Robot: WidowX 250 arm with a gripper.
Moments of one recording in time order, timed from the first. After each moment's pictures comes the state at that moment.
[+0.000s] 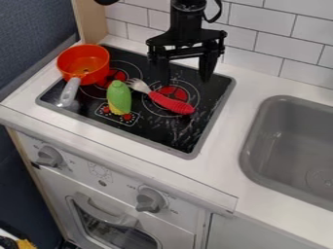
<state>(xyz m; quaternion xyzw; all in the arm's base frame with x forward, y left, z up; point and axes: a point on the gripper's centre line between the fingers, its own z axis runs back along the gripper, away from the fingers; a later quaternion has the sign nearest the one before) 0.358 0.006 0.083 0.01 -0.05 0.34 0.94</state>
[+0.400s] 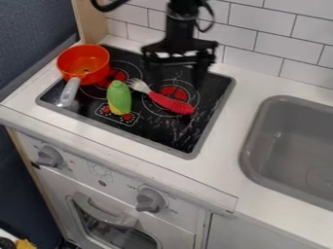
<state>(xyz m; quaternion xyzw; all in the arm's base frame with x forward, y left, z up) 0.355 0.035 0.074 0.02 -0.03 0.35 0.94</state>
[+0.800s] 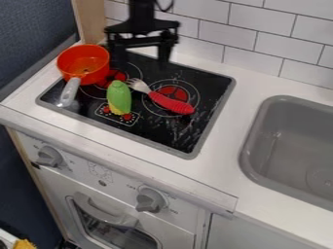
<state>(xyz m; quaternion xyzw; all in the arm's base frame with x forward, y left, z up) 0.351 0.094 0.083 0.03 -0.03 0.38 0.92</state>
